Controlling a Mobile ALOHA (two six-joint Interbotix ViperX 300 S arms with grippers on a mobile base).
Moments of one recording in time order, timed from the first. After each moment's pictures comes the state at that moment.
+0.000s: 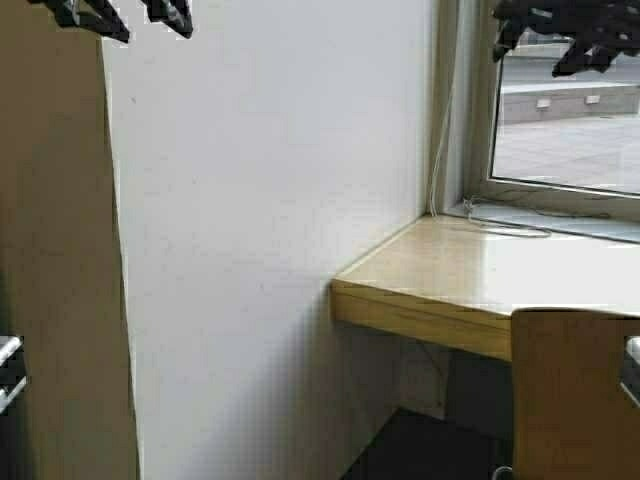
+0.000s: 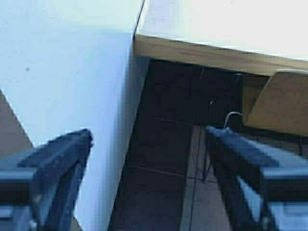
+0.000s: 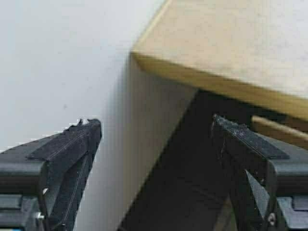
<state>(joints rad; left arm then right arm) -0.41 -0.55 0.92 -0.12 0.07 0.06 0.22 -0.26 0.84 0.19 -0.12 0.06</state>
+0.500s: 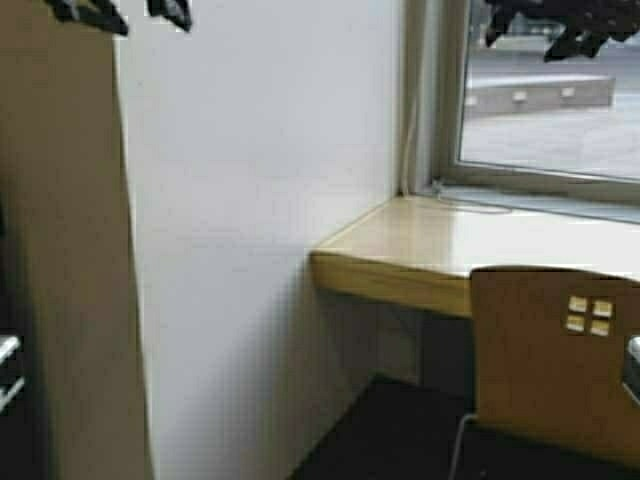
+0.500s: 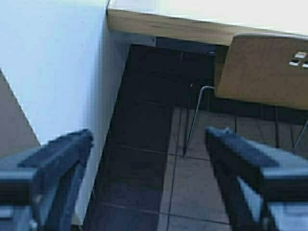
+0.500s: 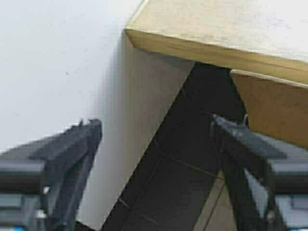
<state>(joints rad) -0.41 -0.54 0.92 -0.12 0.05 0.06 0.21 -0.20 0.75 0.20 -0.11 0.06</state>
